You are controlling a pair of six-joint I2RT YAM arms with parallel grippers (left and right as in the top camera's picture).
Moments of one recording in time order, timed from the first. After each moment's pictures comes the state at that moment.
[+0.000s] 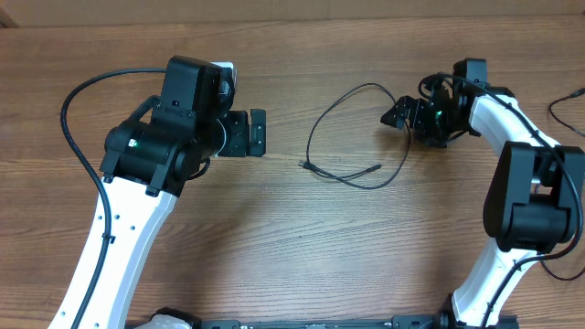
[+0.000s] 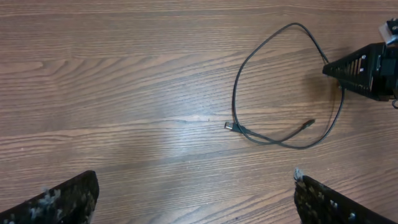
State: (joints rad) left arm -0.33 1.39 1.56 -1.10 0.03 -0.28; right arm -0.10 2.08 1.42 -0.68 -0.54 0.18
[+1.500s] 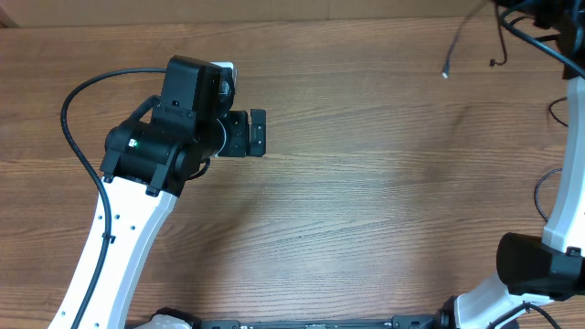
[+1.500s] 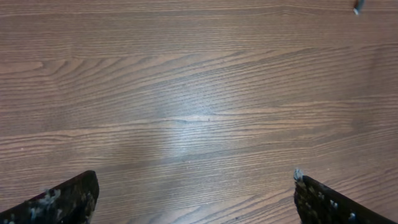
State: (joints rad) left arm -0.33 1.39 1.56 -1.10 0.03 -0.28; right arm -0.14 1.82 2.28 -0.92 -0.36 0.28
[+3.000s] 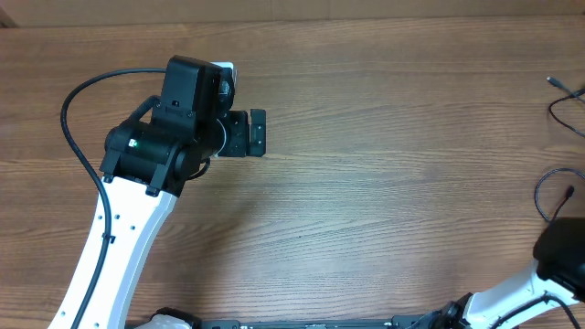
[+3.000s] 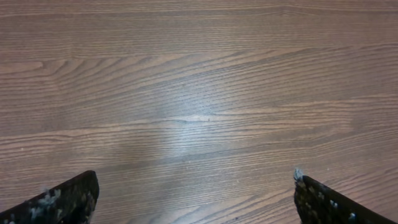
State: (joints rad) left arm -0.33 1.39 1.56 -1.10 0.03 -0.28; right arm -0.61 1.91 2.26 -0.59 -0.07 0.48
